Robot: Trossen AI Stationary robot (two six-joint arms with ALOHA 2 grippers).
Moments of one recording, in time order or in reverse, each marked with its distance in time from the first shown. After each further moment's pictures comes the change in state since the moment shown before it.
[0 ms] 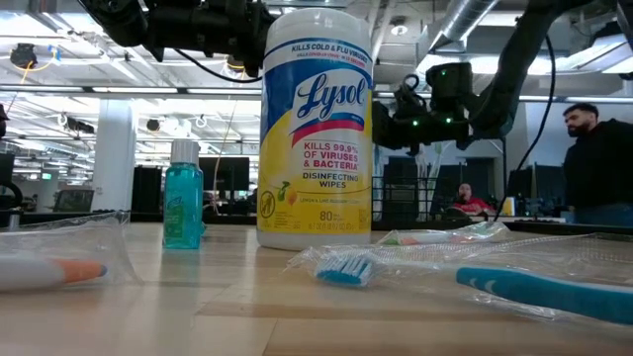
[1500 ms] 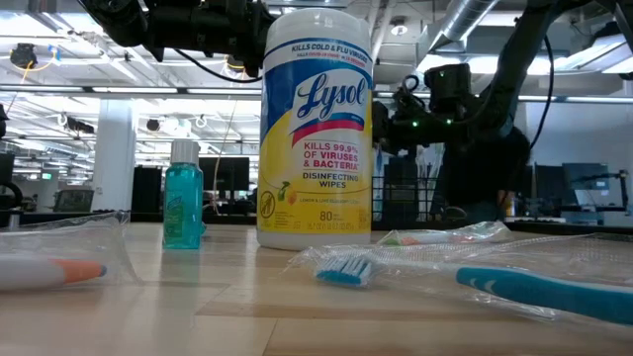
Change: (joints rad) left arm -0.001 0.000 0.000 0.000 0.000 0.000; right arm 0.015 0.005 0.000 -0.022 -0.014 0.040
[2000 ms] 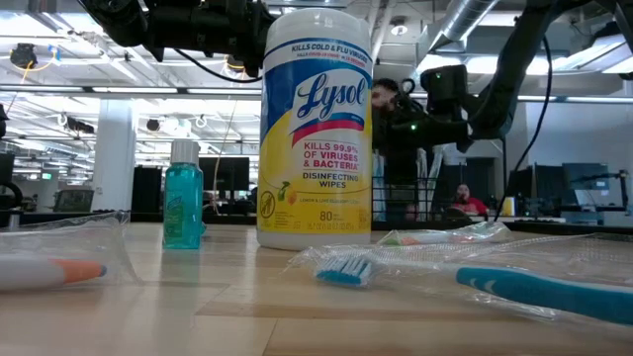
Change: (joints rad) left arm 0.001 0.000 0.000 0.000 0.000 0.000; right arm 0.011 0.001 0.000 -0.042 0.037 -0.012
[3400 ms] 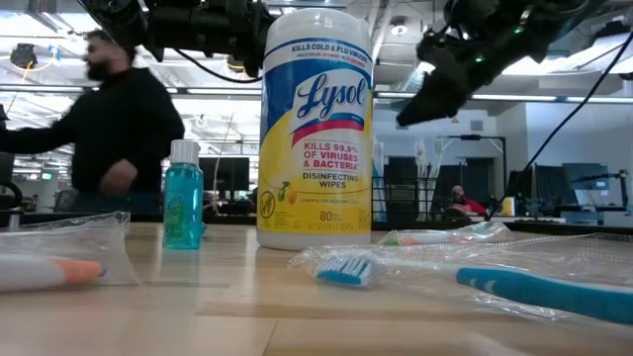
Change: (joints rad) left arm 0.000 0.000 0.000 0.000 0.000 -0.003; right arm 0.309 -0.661 0.004 -1.229 -0.023 -0.208
